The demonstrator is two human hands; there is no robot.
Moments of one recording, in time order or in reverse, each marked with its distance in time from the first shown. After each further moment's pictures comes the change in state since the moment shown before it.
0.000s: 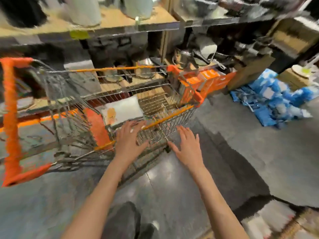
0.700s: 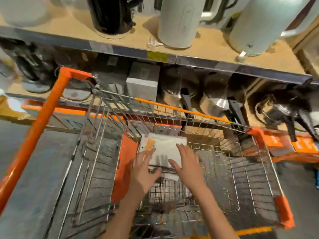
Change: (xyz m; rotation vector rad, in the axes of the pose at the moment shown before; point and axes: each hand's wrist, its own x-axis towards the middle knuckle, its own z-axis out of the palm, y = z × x) left_hand 0.184 -0.141 0.017 -0.311 0.203 -0.621; right_hand 0.335 -0.105 0.135 -0.018 -0.397 -0.449
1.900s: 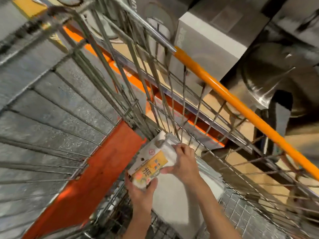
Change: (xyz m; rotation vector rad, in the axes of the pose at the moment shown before) left_hand 0.144 -0.131 0.214 -1.035 0.871 -0.919; right_hand 0.249 0.064 0.193 -0.067 -0.494 -0.327
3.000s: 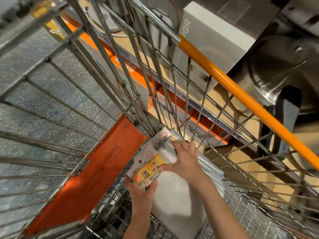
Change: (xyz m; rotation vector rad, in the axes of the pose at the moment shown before) left_hand -0.025 0.024 -0.010 0.041 -0.118 -0.047; right_hand -0.008 -0.016 -0.018 -0.007 -0.041 -0.079
